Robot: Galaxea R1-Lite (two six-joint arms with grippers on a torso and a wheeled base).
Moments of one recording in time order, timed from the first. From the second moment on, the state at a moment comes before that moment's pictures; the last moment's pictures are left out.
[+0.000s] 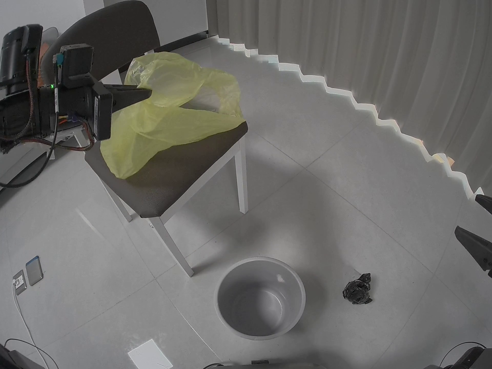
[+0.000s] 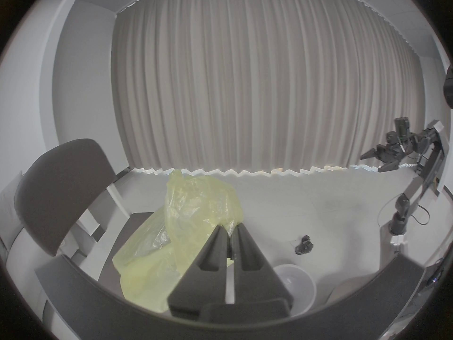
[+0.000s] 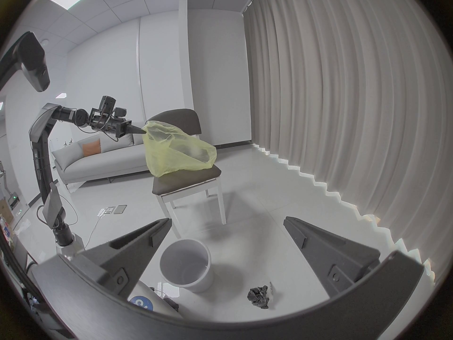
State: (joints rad) left arm -0.27 1.46 -1.33 0.05 -0.42 0.35; right arm 0.19 0.78 -0.49 -0.18 0.24 -0.09
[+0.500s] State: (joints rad) left arm -0.45 1.46 -1.55 0.34 -0.43 0.45; right arm 0.20 0.94 -0.65 -0.18 0.24 -0.03
